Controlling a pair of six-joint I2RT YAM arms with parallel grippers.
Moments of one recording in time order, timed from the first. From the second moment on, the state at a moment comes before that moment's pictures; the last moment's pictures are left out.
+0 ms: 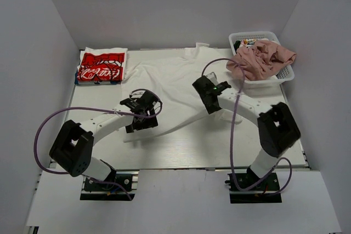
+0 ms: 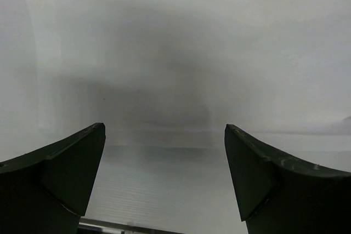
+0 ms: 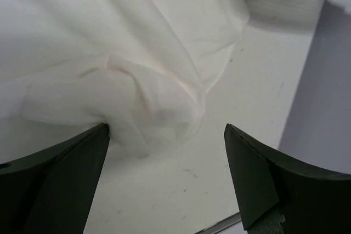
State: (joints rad) left arm -0.63 1.46 0.90 -0.71 -0.32 -0.79; right arm 0.68 1.75 1.25 -0.78 0.73 0.13
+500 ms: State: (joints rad) left arm -0.33 1.24 0.66 -0.84 -0.31 -1.01; right arm 0.60 1.13 0.71 -0.61 0.35 0.44
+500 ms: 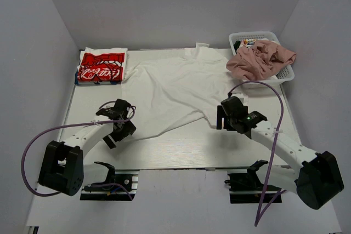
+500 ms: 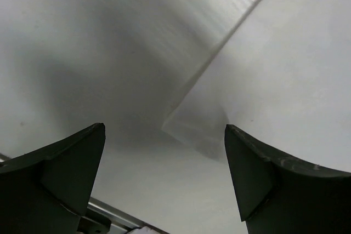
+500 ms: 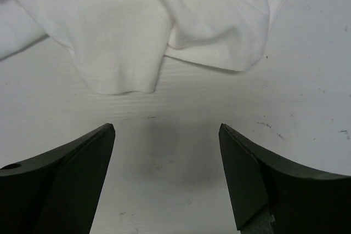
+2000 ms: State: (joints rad) left arm -0.17 1.40 0.72 -0.70 -0.21 -0.91; right arm 0.28 1.22 0.75 -0.60 0.41 0.61
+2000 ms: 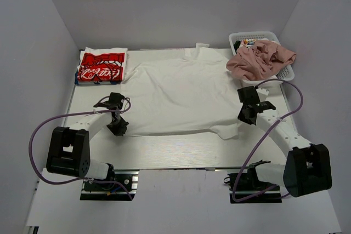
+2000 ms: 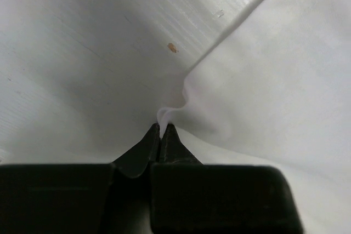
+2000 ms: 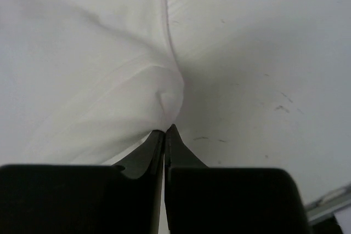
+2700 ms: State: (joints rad) left arm -0.16 1.40 0.72 -0.65 -0.19 -0.87; right arm 0.22 1.25 0.89 -0.88 0.37 0.51
